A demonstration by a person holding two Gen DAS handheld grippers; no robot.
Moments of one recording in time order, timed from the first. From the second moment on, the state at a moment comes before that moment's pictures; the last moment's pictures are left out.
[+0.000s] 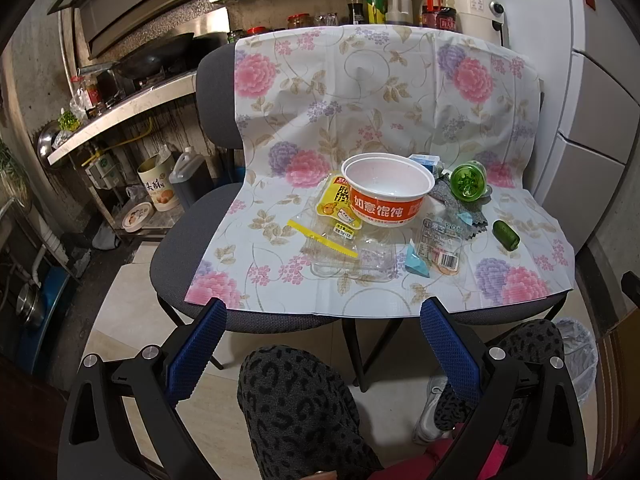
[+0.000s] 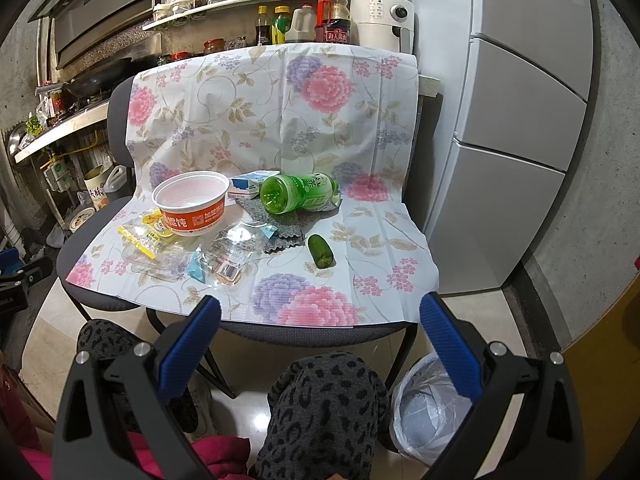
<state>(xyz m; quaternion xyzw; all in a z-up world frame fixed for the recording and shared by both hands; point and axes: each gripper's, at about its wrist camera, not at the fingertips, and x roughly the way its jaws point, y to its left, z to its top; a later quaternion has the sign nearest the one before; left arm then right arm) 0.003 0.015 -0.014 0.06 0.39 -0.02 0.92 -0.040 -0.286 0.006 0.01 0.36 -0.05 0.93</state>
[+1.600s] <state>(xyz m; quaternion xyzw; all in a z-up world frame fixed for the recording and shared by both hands) 0.088 -0.006 -0.088 0.08 0.43 0.01 0.90 0.064 -0.271 -0.080 0.03 0.38 0.04 0.92</state>
